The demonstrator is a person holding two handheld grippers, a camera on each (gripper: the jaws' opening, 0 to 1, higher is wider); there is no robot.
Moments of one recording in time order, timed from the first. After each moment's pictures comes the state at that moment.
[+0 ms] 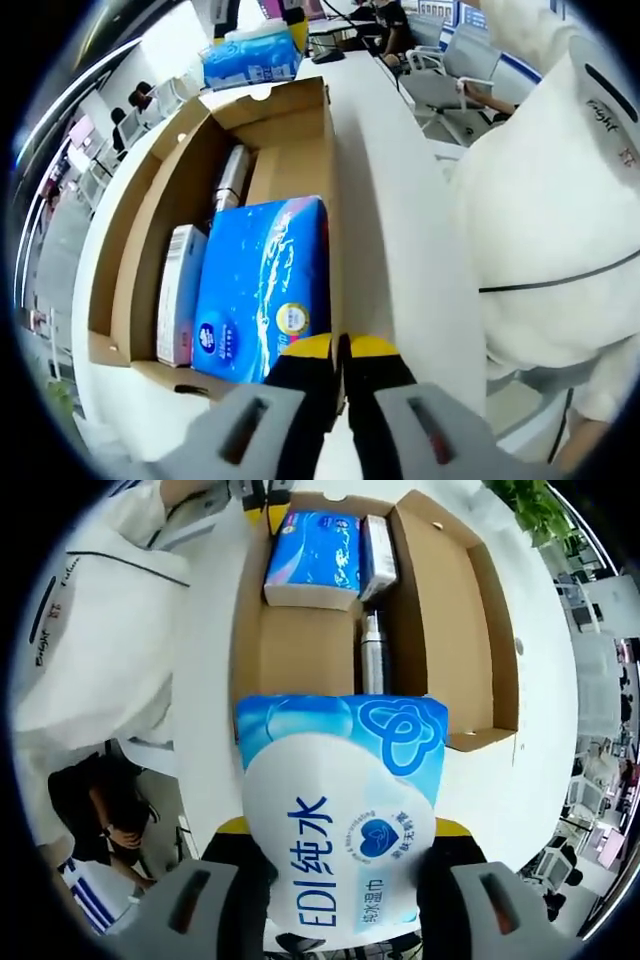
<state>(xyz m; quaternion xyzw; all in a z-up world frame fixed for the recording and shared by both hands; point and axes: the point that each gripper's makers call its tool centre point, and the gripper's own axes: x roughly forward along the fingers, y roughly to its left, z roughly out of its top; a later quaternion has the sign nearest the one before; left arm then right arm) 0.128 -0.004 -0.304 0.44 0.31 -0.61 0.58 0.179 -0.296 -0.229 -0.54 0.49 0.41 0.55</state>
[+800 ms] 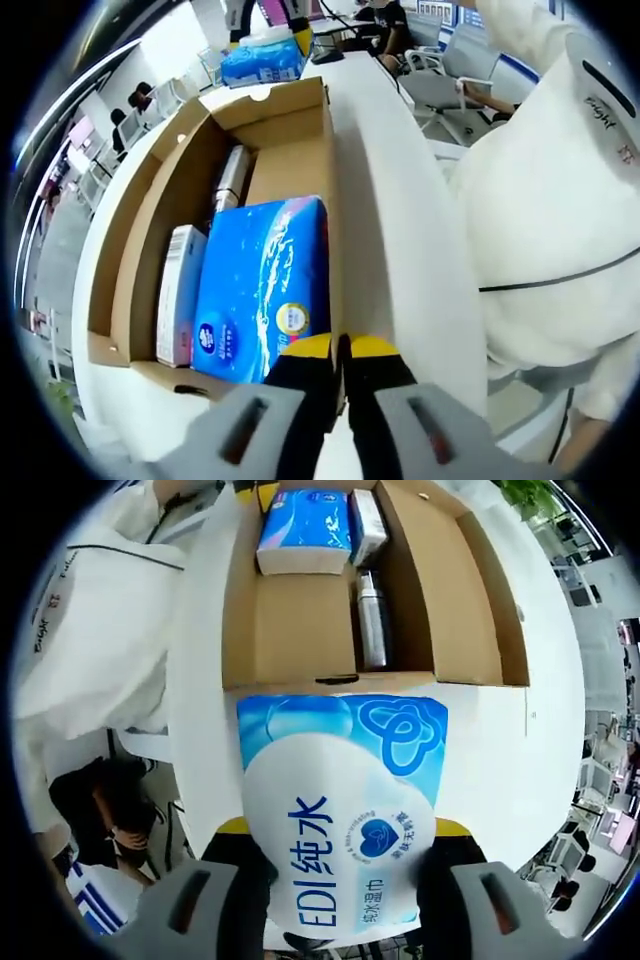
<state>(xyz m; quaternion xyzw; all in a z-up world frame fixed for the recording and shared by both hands) 0.126 -0.005 -0.304 0.43 0.31 -0.61 0.58 0.173 -0.336 -0.243 -0.53 0.50 0.41 0.54</state>
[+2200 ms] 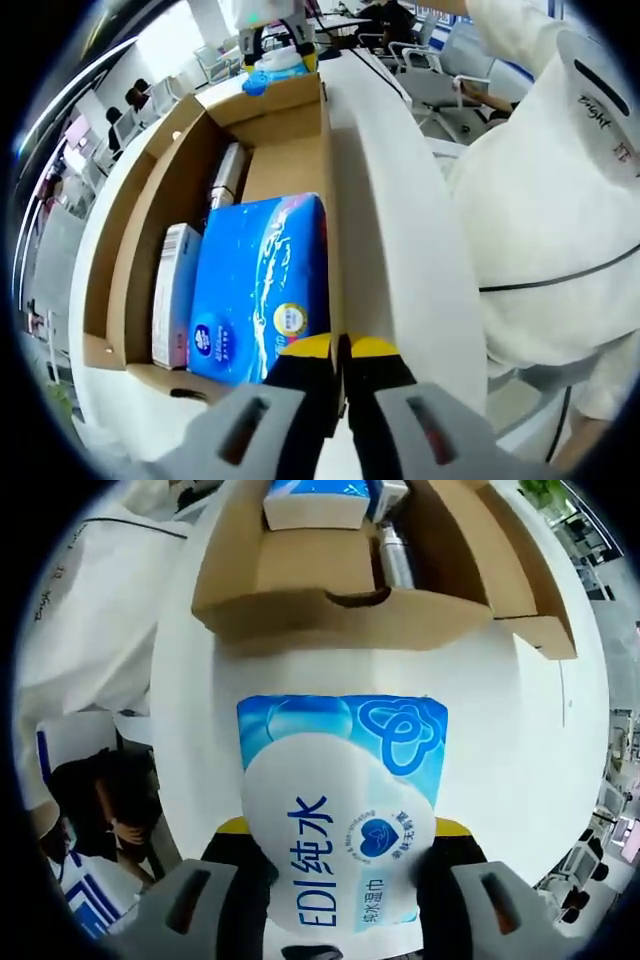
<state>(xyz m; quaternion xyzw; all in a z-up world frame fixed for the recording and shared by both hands) 0.129 -0.006 -0.308 0.44 0.31 -0.62 0.58 0.165 -0.366 -0.302 -0.50 0.53 0.43 0.53</state>
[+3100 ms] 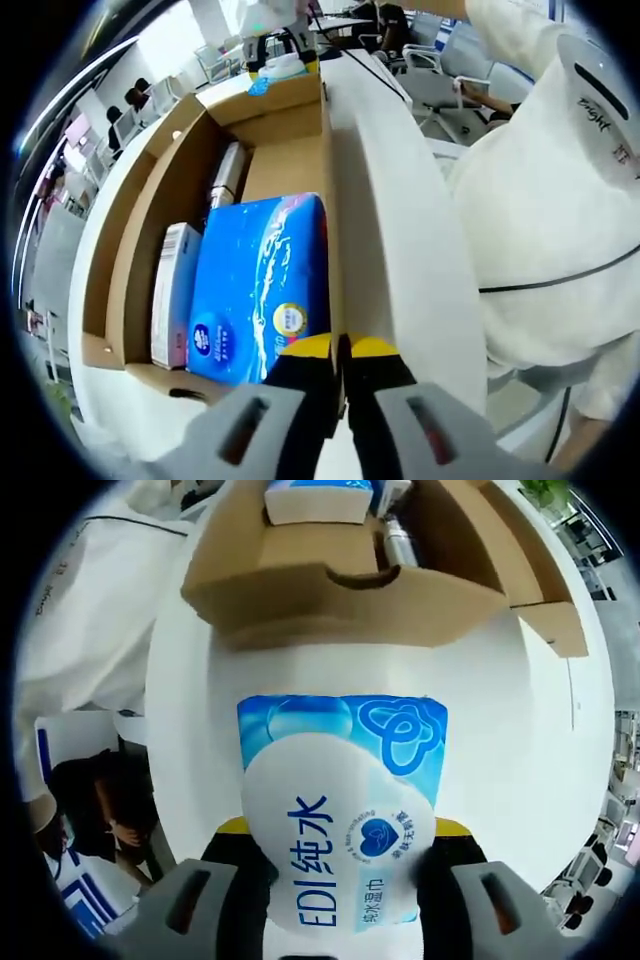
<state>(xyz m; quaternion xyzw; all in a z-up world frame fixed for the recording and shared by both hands) 0.130 -0.005 -0.307 0.43 0.31 -0.62 0.58 0.165 -0.364 -0.316 -0.49 0.52 0.44 0.54</state>
